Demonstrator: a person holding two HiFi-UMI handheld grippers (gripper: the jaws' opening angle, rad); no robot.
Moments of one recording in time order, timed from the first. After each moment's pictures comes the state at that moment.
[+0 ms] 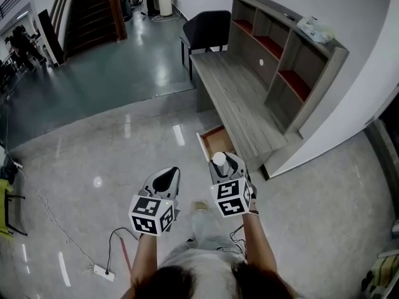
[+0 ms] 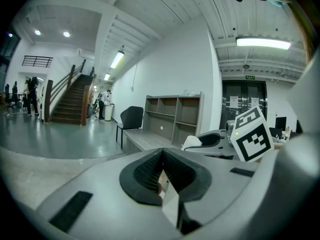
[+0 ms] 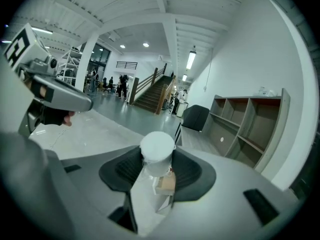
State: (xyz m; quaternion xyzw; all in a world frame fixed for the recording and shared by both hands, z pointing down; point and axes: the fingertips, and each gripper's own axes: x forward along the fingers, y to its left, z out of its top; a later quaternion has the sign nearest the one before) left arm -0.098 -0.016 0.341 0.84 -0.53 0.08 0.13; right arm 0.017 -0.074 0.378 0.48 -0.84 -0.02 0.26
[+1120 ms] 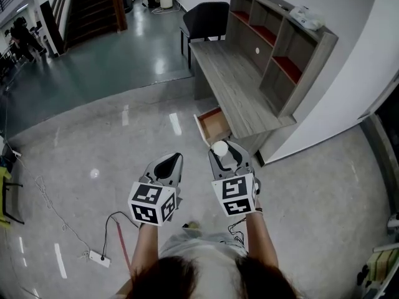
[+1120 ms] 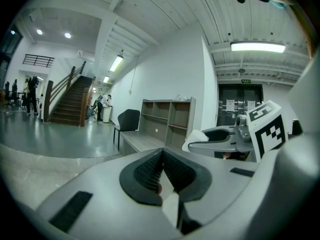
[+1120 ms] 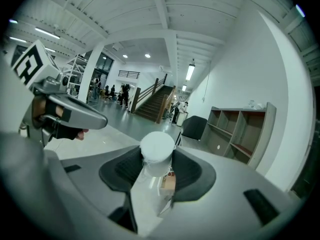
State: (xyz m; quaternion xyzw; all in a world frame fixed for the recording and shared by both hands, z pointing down) left arm -0.072 0.063 0.323 0.84 -0.52 0.07 0.12; right arm 0.031 0.029 0.329 0.48 -0.85 -0.05 0.22
